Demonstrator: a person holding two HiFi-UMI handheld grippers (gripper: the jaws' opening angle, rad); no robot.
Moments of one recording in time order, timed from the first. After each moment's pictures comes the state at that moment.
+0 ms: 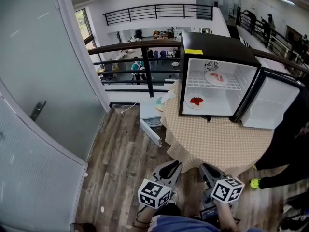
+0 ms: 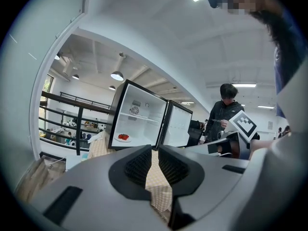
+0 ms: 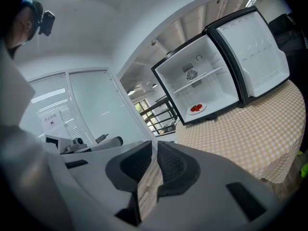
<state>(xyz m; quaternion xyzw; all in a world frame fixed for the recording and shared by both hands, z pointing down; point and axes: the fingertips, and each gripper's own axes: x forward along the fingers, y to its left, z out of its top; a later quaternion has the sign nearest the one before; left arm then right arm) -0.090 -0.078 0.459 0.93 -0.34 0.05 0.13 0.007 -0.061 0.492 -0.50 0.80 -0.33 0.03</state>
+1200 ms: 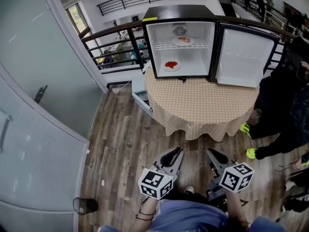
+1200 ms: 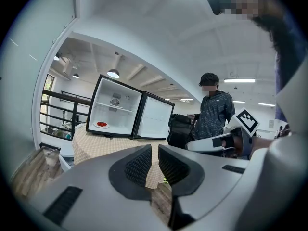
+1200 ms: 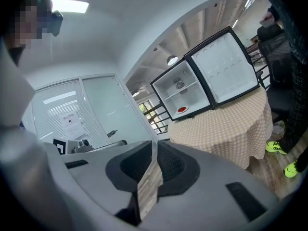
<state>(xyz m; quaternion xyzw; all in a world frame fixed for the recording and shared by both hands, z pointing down) 0.066 0.135 0.471 0.92 -0.35 0.06 0.14 0.167 0.156 0.490 -0.48 0.82 -0.32 0.03</state>
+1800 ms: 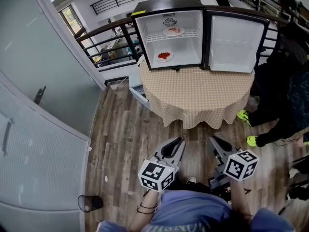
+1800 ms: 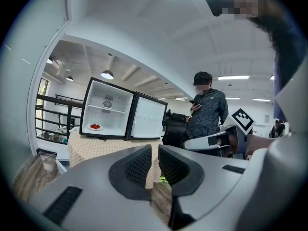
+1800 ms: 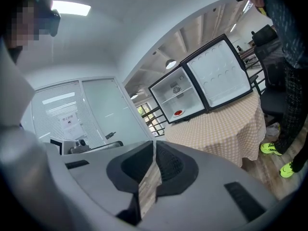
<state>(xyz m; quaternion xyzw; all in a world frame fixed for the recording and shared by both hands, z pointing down) 0.092 0.165 0.461 0.93 -0.33 0.07 0.11 0.198 0.181 0.482 -0.49 0.81 -0.31 0.04</state>
